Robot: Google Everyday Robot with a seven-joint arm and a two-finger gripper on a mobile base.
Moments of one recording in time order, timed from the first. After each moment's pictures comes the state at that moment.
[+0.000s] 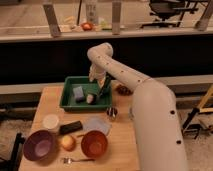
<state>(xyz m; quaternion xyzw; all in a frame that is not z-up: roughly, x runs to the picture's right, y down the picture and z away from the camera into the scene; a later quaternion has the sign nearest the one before) -0.047 -0.058 0.906 -0.19 -0.17 -0.42 0.87</state>
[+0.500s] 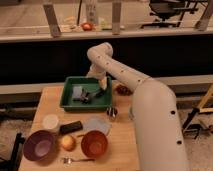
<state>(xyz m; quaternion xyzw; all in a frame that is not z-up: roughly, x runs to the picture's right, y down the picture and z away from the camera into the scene) -0.046 -0.060 0.903 -0.19 -0.17 -0.42 0.87</state>
